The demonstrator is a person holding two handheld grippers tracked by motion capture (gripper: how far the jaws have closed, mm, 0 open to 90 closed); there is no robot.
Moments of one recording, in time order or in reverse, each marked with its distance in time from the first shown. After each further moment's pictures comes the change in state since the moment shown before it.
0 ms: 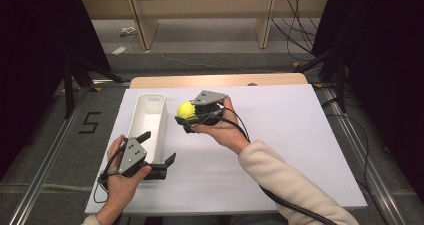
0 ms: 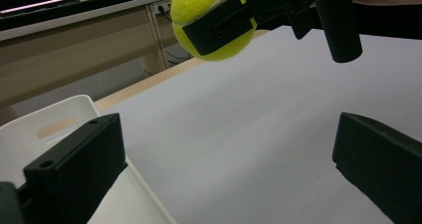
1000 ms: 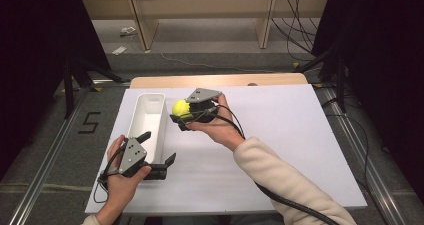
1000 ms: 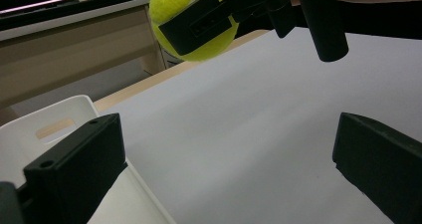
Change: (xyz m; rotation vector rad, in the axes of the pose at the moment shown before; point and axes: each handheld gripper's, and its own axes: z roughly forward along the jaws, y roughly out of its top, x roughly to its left) left arm 0.000 0.000 0.000 -0.001 -0.002 0.002; right arm 0.003 0.009 0.011 -0.001 0.011 -0.009
